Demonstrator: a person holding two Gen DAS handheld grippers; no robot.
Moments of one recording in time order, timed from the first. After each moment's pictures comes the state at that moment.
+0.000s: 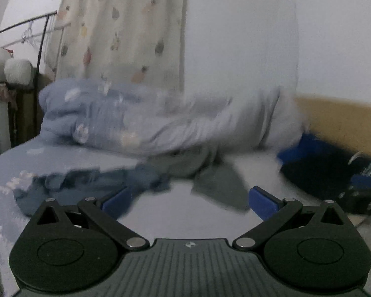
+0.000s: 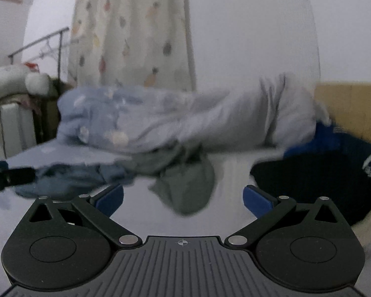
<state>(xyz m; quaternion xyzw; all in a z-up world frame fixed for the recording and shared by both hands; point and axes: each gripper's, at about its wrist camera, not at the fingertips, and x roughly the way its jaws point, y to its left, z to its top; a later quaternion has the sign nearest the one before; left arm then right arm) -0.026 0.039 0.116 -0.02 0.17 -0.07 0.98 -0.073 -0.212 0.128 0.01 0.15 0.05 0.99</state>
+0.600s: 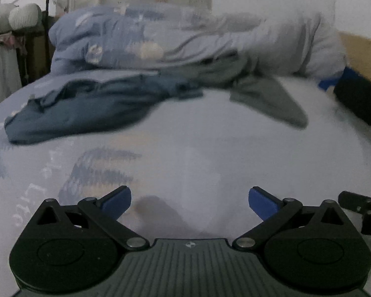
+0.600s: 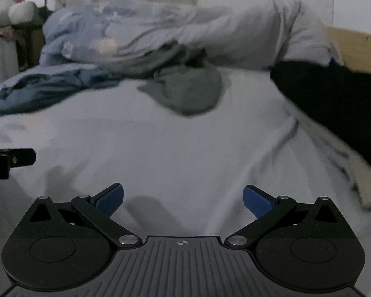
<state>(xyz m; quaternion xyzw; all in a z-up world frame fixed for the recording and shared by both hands) 0.015 0.037 0.017 0.00 0.32 -0.01 0.95 -0.012 -0.177 0.003 -0.03 0.31 0.03 0.95</state>
